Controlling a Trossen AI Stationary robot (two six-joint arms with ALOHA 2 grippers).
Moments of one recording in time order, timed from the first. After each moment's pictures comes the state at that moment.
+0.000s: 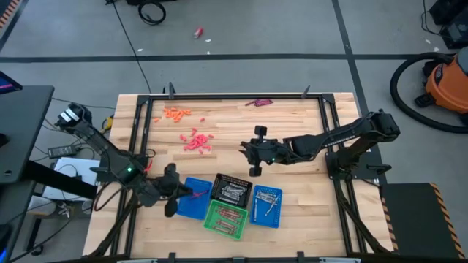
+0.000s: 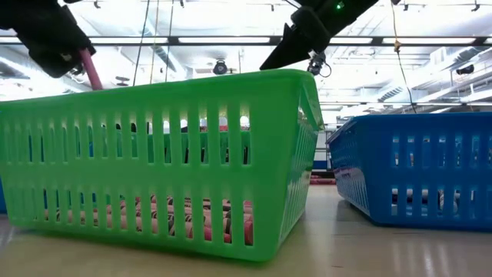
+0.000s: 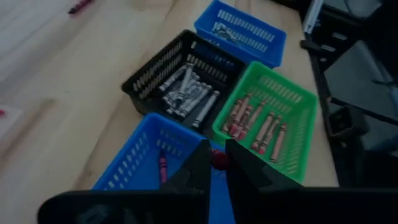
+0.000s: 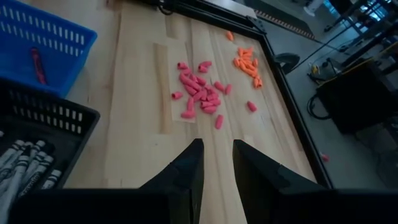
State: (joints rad) left arm -0.74 1.05 0.59 -0.23 -0.60 -0.80; right arm 0.16 1.52 1.03 -0.11 0.51 -0.18
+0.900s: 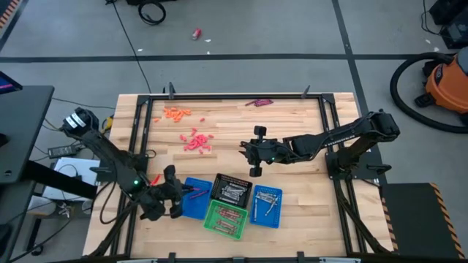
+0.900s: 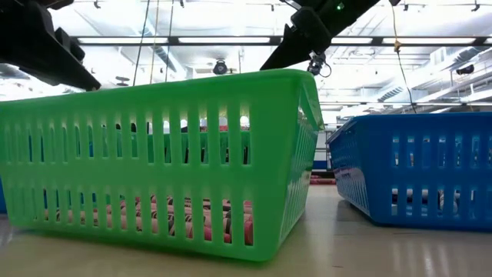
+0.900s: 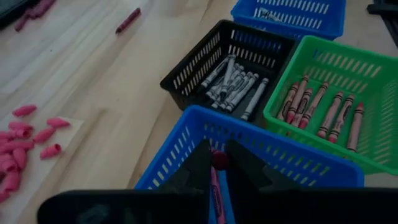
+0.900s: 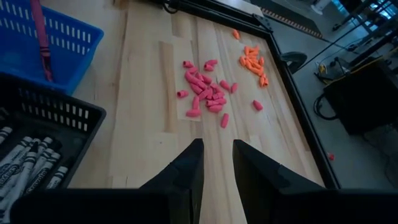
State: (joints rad) left arm -0.82 1.24 0.59 -0.25 -0.84 -0.77; right arm 0.15 1.52 1.03 -0.12 0.48 -0.18
